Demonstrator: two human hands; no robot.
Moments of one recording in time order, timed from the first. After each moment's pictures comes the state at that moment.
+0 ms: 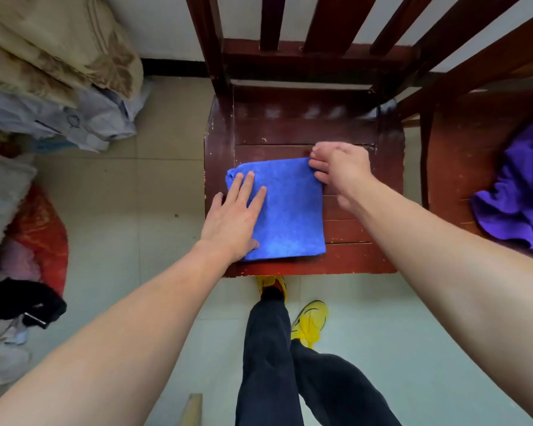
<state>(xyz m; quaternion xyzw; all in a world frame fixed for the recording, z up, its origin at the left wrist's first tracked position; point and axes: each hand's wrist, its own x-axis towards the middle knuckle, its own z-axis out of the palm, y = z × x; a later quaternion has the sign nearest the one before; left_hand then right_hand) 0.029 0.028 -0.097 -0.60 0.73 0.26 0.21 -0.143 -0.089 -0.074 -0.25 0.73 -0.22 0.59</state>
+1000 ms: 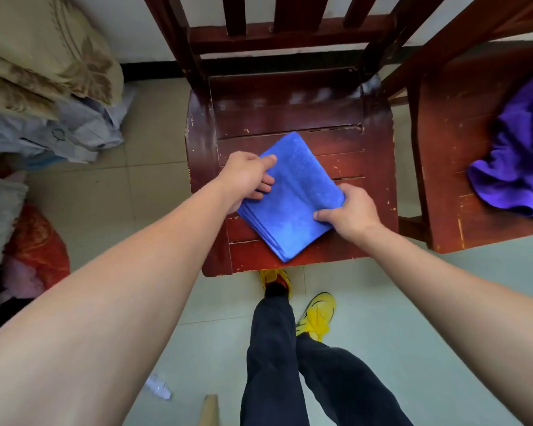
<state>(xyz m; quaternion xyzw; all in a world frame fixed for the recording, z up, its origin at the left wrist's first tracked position) -0.004 -0.049 -0.090 -0.71 0.24 0.65 -0.13 -0.204 -0.006 -0.090 -0.49 0.76 0.03 0.44</state>
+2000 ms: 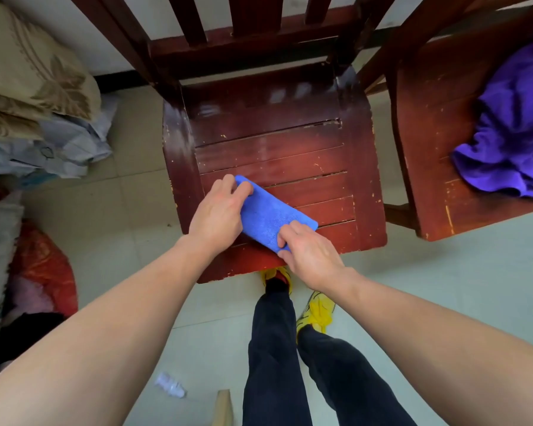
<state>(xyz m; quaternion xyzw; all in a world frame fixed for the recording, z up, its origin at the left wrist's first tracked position) 0.007 0.005 -0.104 -0.60 0.74 0.31 0.04 -0.187 0.062 -0.095 -0.72 0.55 0.10 0.41</state>
